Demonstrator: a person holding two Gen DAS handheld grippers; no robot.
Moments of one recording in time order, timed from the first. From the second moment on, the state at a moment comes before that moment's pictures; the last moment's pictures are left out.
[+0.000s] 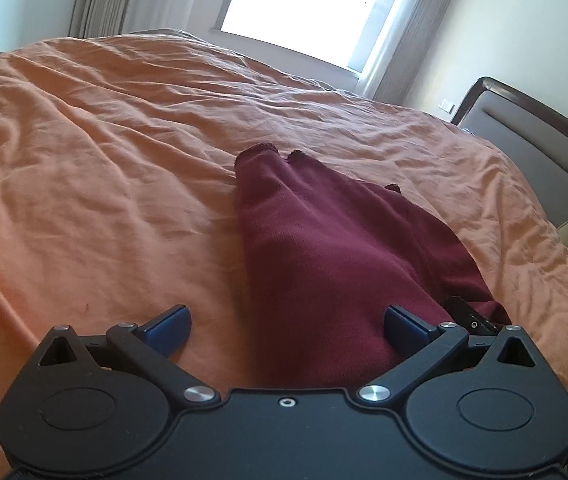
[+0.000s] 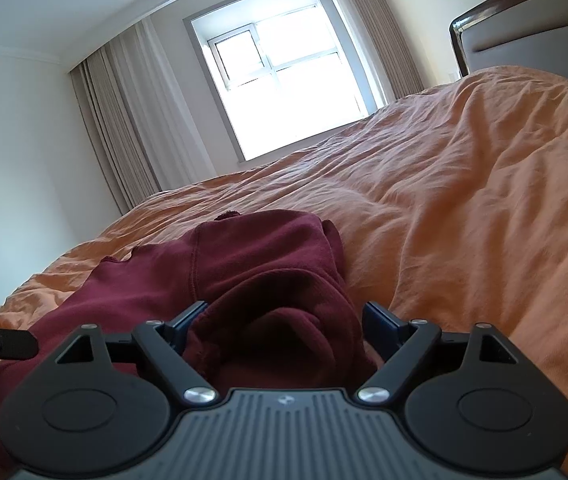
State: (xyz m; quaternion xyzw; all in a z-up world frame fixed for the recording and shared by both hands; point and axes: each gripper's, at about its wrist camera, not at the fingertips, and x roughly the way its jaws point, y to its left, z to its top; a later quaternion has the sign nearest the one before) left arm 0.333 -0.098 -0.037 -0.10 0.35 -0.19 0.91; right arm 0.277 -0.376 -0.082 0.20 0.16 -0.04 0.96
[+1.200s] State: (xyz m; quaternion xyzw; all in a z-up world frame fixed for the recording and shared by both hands) left arm 0.340 -0.106 -0.031 -0.12 0.37 -0.22 0.89; right arm 0.286 -0.375 -0.059 0.21 0.21 -0.02 0.96
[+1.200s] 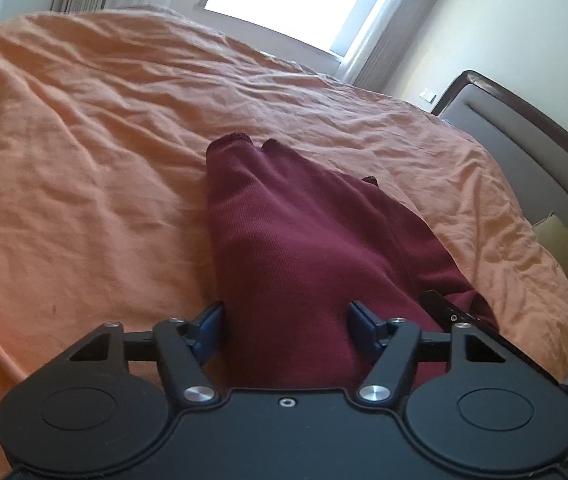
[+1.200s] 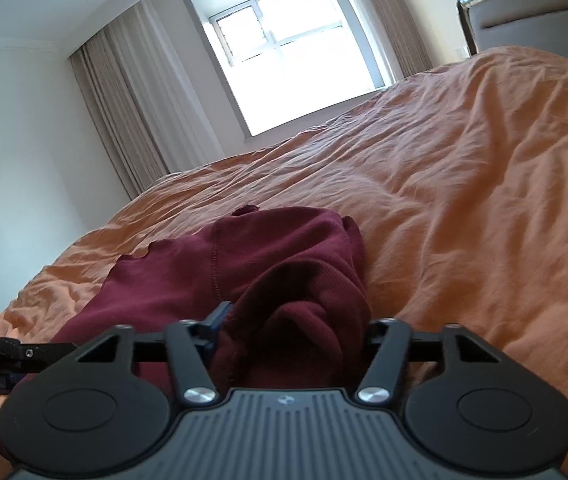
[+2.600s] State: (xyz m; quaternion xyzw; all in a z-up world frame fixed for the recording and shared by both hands) left arm 0.325 0.078 0.008 -0.16 0.29 -0.09 0.94; right arm 0.366 -0.173 -0.015 0.10 0.15 0.10 0.98
